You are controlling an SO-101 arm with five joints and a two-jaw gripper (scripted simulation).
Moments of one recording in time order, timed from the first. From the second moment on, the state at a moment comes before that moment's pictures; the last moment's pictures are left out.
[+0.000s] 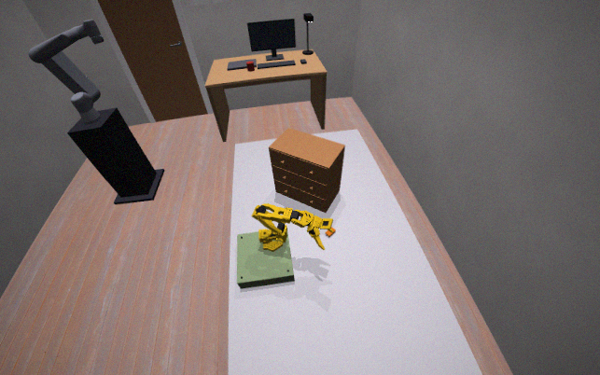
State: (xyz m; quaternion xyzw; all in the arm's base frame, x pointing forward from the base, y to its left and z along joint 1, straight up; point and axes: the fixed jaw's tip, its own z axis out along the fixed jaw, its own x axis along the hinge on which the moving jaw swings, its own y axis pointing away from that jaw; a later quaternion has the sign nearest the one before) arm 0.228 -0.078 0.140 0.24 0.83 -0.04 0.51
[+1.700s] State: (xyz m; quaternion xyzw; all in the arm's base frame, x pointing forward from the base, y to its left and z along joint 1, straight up) arm 0.108 0.125 0.072 -0.39 0.87 0.11 0.27
